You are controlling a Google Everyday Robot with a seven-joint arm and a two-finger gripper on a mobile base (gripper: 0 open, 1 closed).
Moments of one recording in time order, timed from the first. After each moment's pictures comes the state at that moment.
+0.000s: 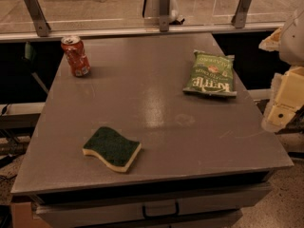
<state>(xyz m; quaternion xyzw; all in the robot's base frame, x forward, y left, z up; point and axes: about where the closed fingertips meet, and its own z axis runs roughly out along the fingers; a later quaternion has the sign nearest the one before) 0.438 -0.217 0.976 -0.60 0.78 -0.03 0.16</state>
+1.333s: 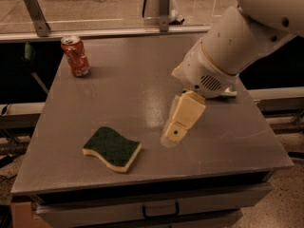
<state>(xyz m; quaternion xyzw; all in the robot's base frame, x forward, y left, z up) 0.444 -0.050 0.918 -0.62 0.74 0.13 0.21</state>
